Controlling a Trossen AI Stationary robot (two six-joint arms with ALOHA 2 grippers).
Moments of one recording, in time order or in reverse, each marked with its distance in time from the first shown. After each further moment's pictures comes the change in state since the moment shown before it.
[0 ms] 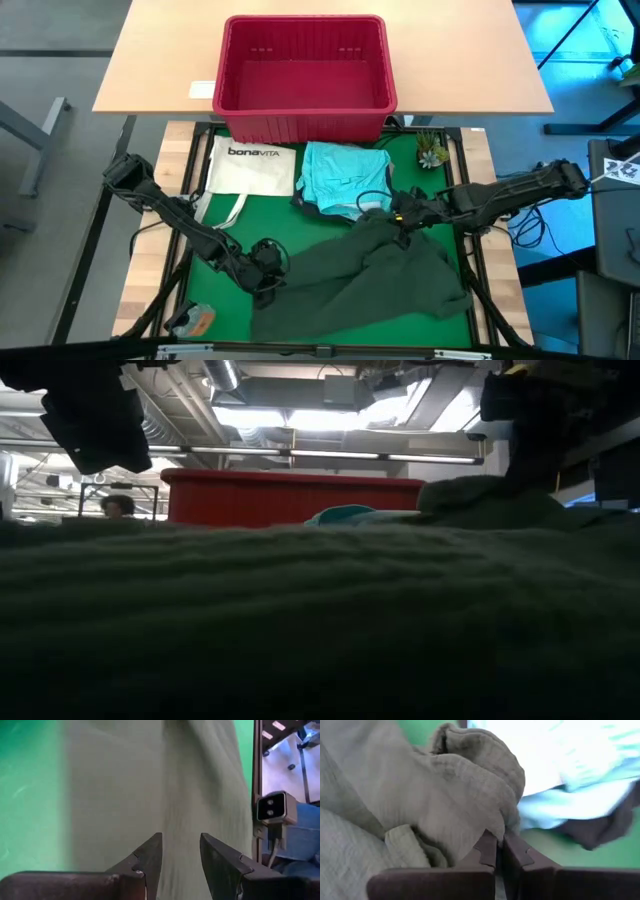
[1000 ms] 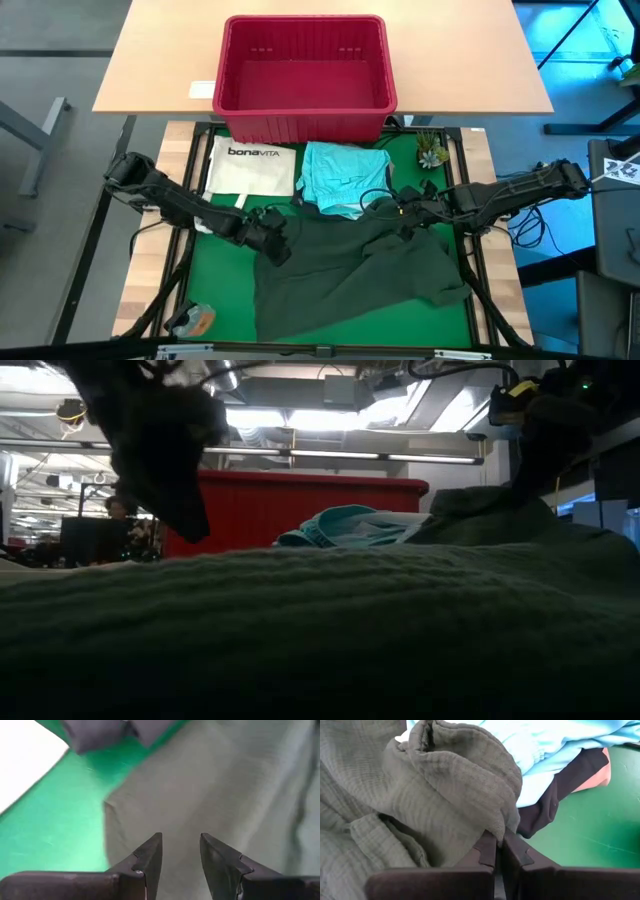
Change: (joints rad) left arm 0.268 0.001 -0.009 -0.278 -0.107 -0.037; right arm 0.000 -0.011 0.000 -0.141 0.174 0.016
